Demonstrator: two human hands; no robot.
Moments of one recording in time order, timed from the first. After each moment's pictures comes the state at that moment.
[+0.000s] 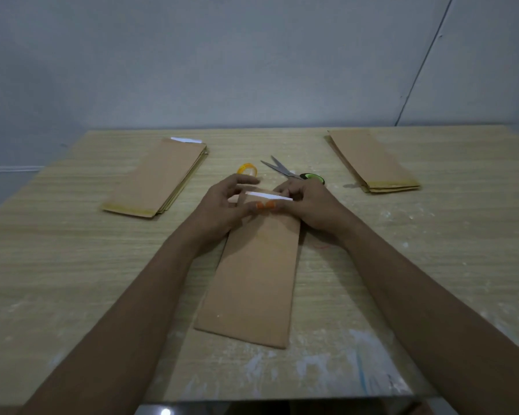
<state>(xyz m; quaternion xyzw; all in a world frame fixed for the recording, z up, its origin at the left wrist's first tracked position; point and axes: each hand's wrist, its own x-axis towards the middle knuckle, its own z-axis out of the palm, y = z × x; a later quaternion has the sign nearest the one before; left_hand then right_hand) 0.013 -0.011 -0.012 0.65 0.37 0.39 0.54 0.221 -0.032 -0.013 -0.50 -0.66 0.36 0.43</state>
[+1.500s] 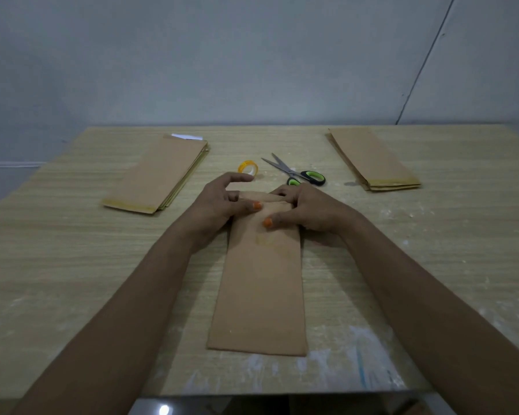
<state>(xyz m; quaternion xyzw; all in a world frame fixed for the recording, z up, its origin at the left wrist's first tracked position) 0.008 -0.011 -0.008 0.58 0.39 0.37 0.61 0.217 -0.041 0.002 -0.50 -0.65 0.47 0.31</state>
